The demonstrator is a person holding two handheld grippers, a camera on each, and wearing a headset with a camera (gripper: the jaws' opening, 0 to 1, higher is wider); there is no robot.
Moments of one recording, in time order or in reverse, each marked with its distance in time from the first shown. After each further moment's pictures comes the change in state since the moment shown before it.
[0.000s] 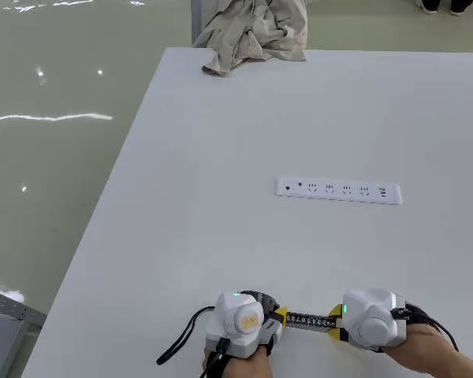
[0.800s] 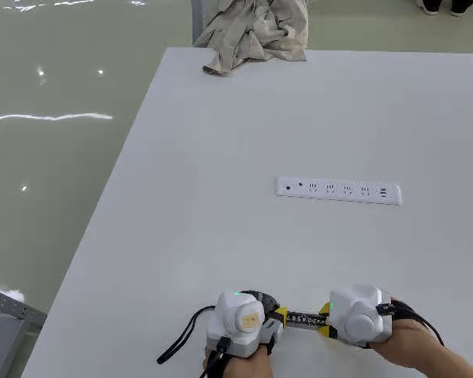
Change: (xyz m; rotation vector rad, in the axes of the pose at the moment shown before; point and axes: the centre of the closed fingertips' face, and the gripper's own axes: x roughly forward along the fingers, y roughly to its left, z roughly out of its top) left arm -0.001 0.000 0.000 -0.001 0.002 0.001; right arm 0.011 -0.001 0.015 -0.009 0.003 0.015
